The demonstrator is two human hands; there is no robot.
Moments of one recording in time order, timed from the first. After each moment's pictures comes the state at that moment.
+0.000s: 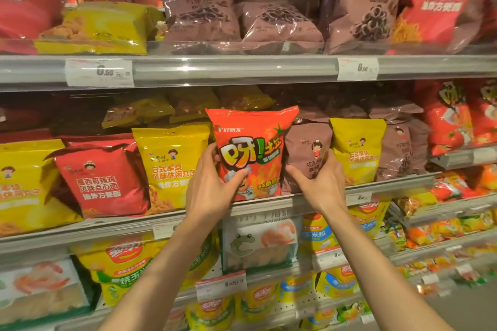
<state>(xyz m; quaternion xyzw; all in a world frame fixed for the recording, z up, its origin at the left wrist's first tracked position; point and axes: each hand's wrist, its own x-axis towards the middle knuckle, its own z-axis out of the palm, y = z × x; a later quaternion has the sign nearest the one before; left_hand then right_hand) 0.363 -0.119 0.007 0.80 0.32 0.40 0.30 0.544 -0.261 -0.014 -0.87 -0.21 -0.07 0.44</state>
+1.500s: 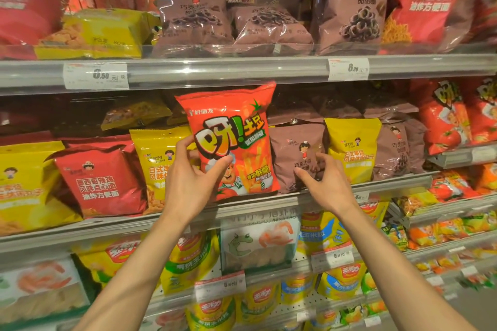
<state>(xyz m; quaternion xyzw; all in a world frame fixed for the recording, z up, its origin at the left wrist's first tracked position) 0.342 -0.118 0.030 0.74 0.30 0.47 0.37 0.566 -0.285 -0.014 -0.87 -0.28 -0.05 0.41</state>
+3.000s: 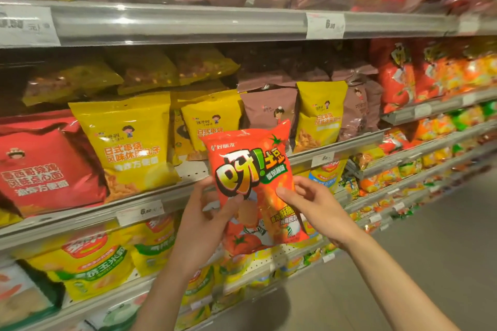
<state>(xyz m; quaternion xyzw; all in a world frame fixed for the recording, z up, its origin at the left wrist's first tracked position) 0.320 -0.179 -0.044 0.70 0.23 0.25 0.63 0.471 -0.351 -0.038 -0.68 -0.29 0.25 0.62</state>
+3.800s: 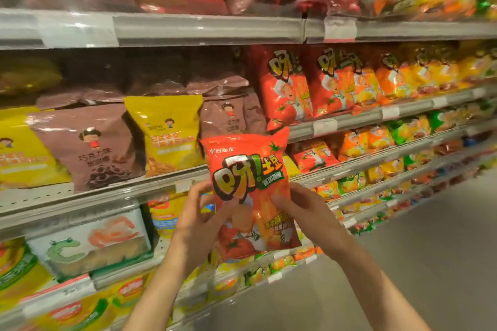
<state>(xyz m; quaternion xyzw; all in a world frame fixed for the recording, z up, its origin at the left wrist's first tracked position) 0.579 -0.426 -0.047 0.67 0.21 0.25 0.67 0.714 -0.599 -0.035 -0.72 -0.27 0.22 0.60</state>
